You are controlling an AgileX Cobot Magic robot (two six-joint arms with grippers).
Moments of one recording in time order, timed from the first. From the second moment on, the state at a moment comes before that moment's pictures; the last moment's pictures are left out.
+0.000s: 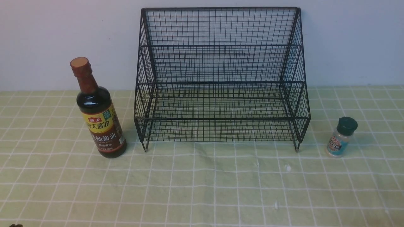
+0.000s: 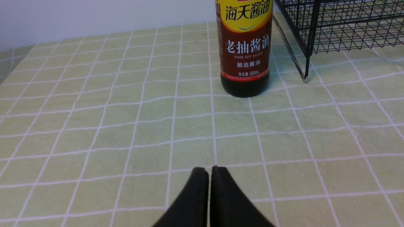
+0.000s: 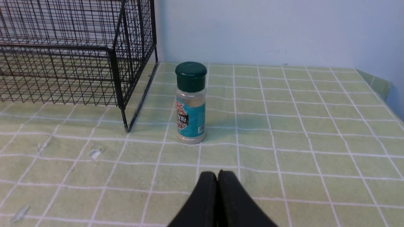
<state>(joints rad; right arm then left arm) 0.01 -0.01 0.02 -0.04 0.39 0.04 -0.03 -0.01 0.03 0.02 0.38 0.03</state>
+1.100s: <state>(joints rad) 0.01 0.35 -0.54 0.49 0.32 -0.02 -0.03 -0.01 0.03 0.02 0.38 0.03</state>
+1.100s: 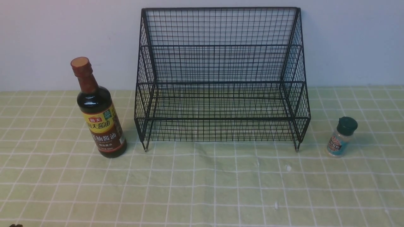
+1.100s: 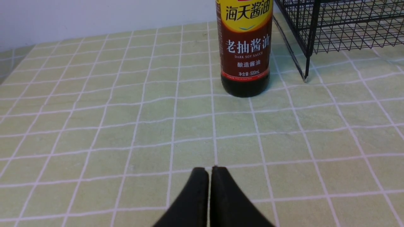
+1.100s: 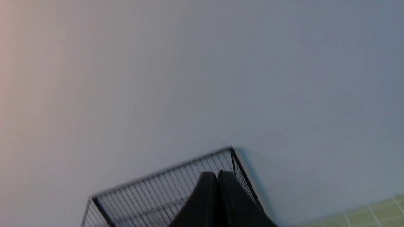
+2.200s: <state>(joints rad) 0.01 1.82 -1.50 0.14 1.16 -0.01 -0.03 -0.01 0.03 0.02 0.38 0.03</state>
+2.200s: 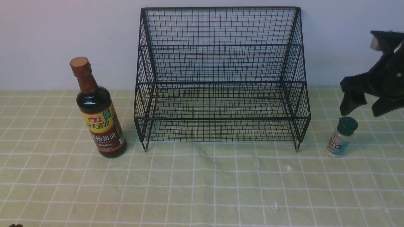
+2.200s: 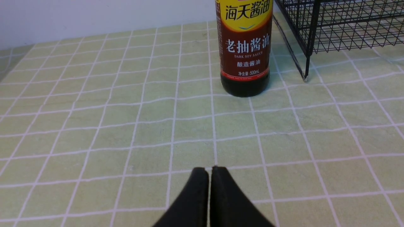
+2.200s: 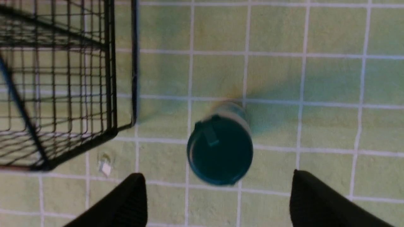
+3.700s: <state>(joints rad) 0.31 1.69 -1.71 0.14 1.26 -0.12 -0.03 -0.01 0.03 0.02 0.38 0.03</state>
